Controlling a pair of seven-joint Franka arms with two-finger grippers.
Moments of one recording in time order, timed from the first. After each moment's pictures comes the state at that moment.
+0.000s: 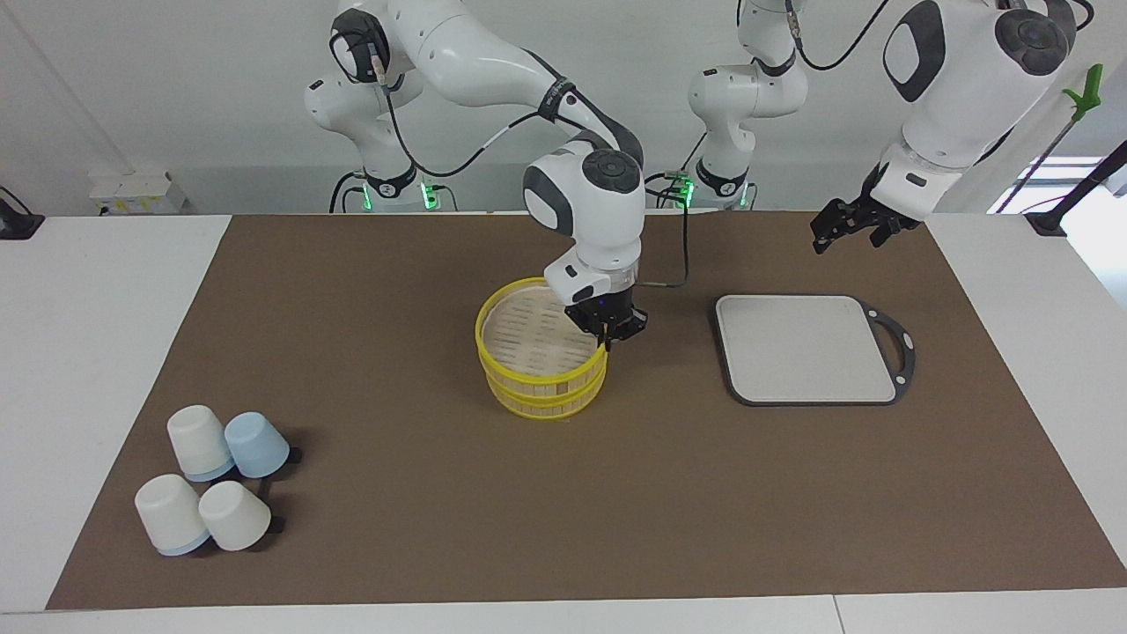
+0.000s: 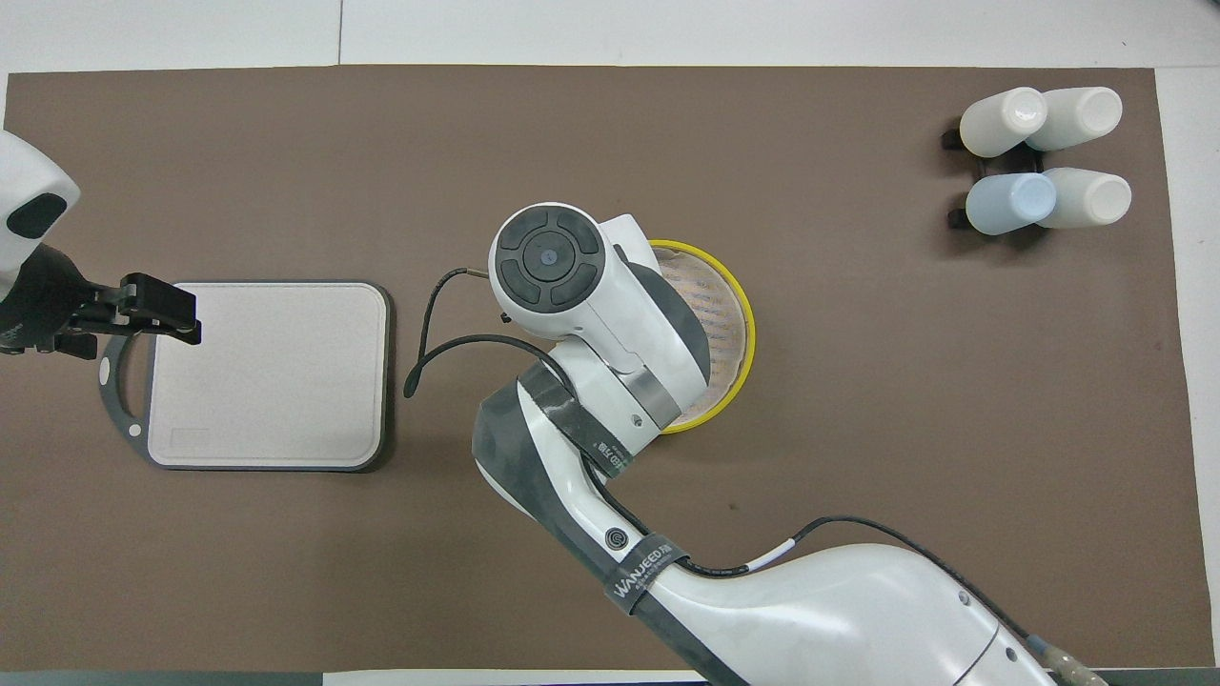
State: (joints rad) left arm -0.02 -0.02 -0.05 -1.68 -0.02 1.53 -0.12; right arm 0.65 0.56 0.01 -1.36 -0.02 2.02 1.01
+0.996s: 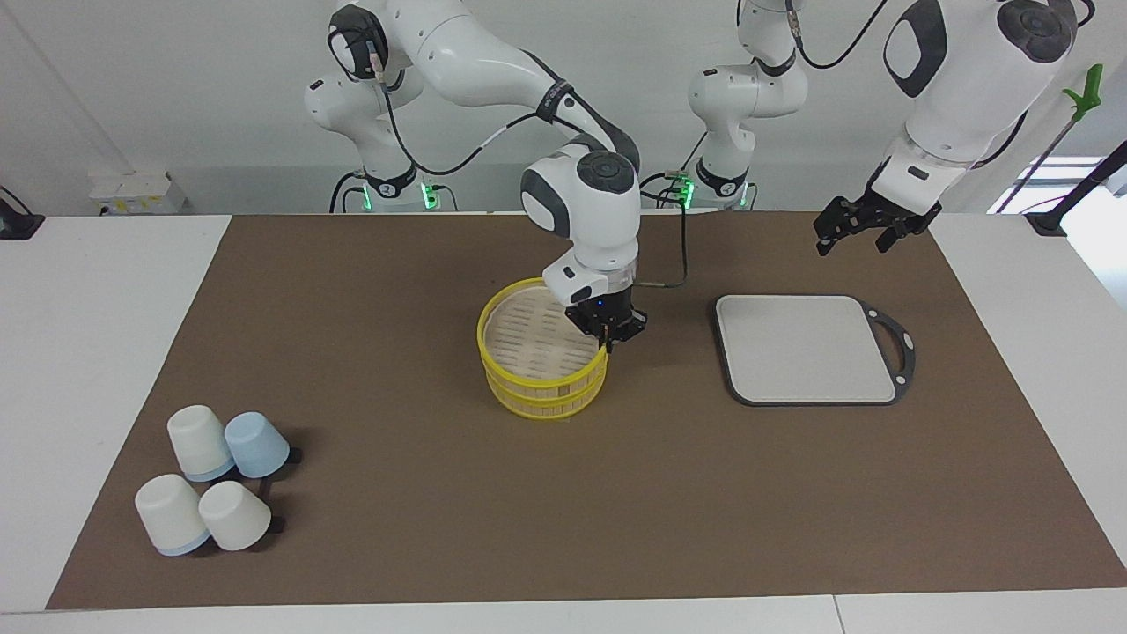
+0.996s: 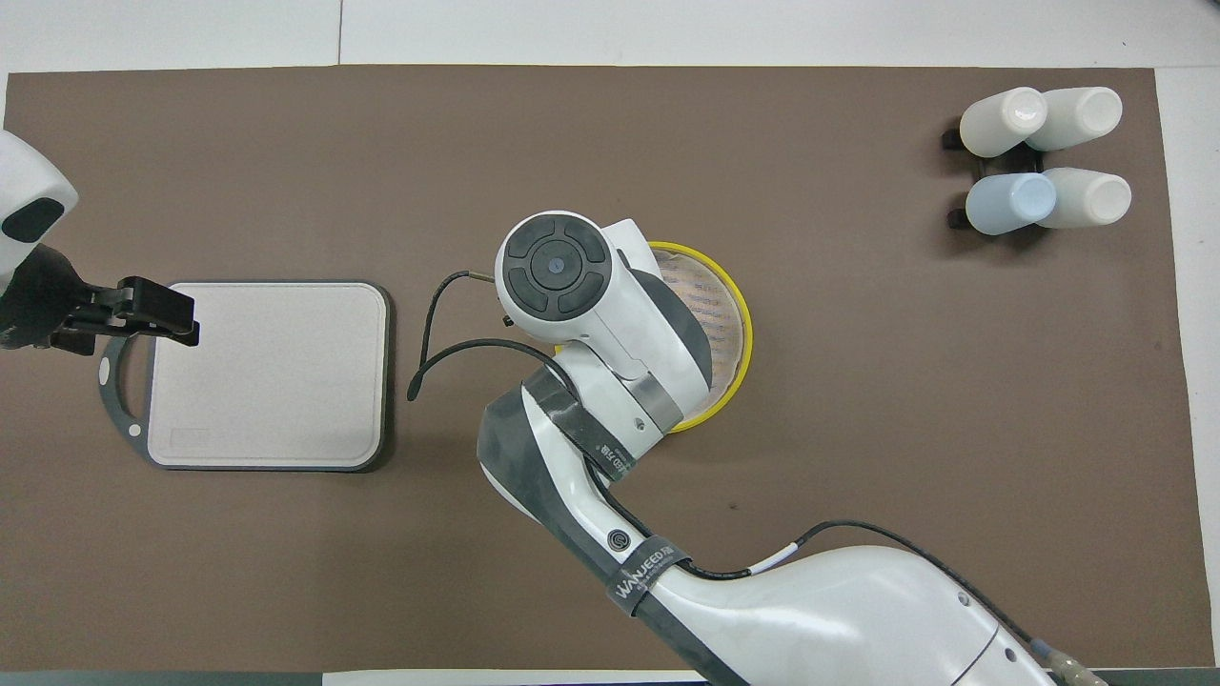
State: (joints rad) left arm -0.02 -0.02 -0.05 -1.68 -0.02 1.59 -0.04; right arm 0.65 0.53 0.01 -1.43 -0.02 2.10 1.01
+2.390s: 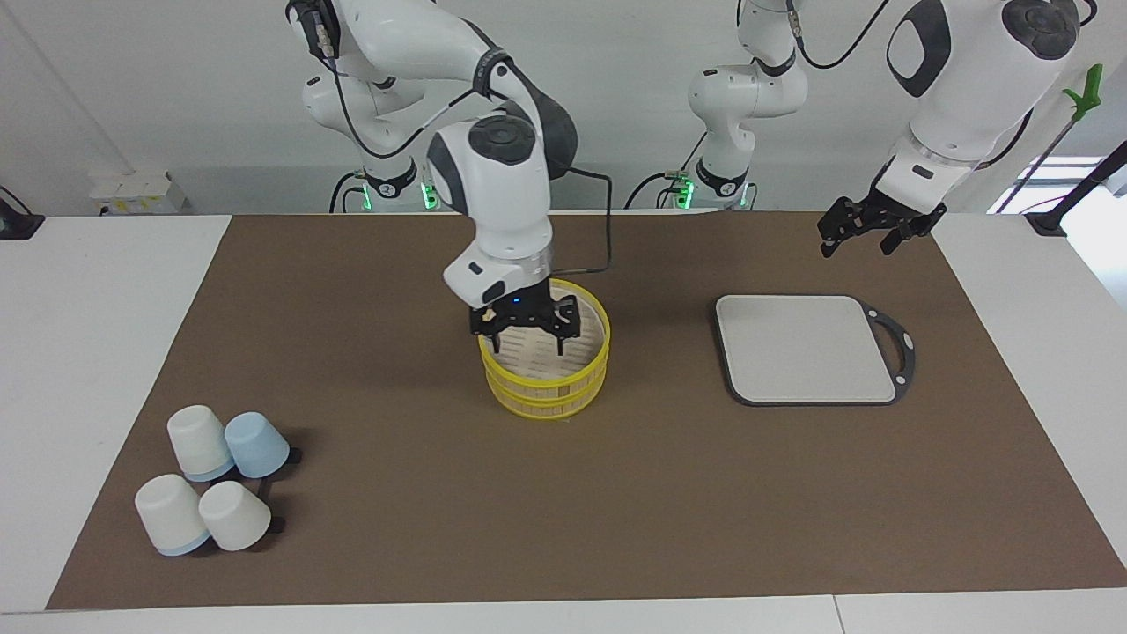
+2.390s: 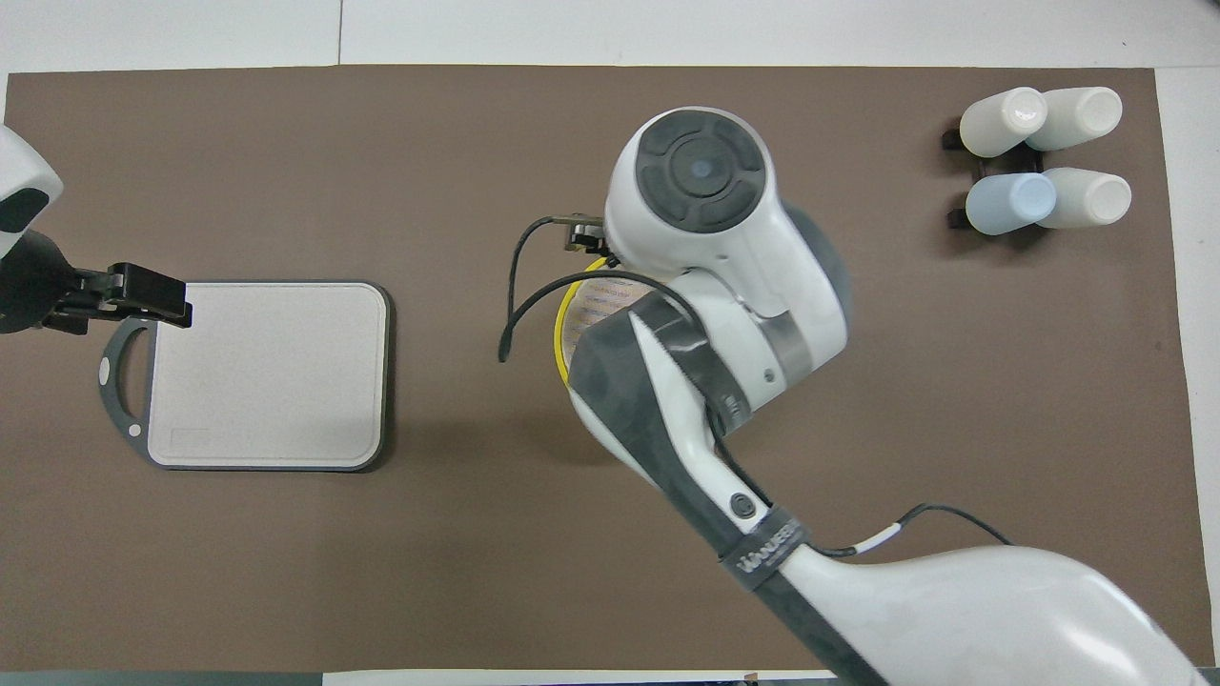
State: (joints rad) left arm -0.02 -0.02 -0.04 -1.68 -0.02 1.60 -0.04; right arm 0.42 0.41 0.00 -1.38 -0.03 1.91 0.50
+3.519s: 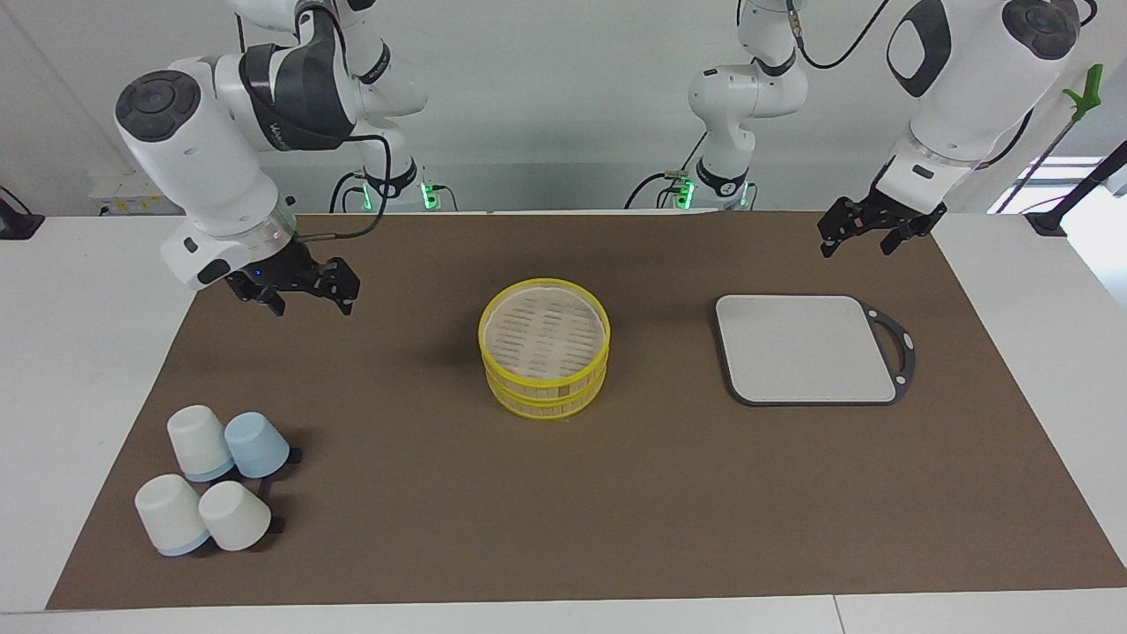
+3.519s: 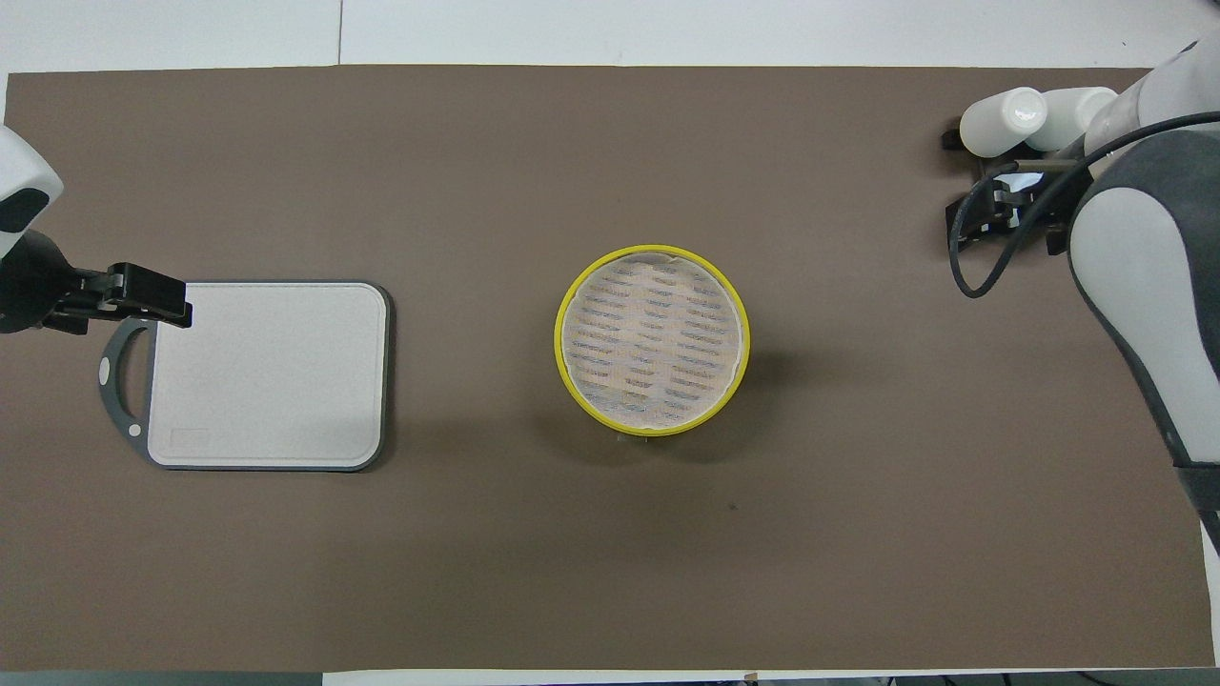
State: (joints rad) left arm -0.02 -0.02 -0.04 -1.68 -0.02 1.60 -0.04; right arm 0.04 0.21 0.00 -1.49 0.02 1.63 0.04
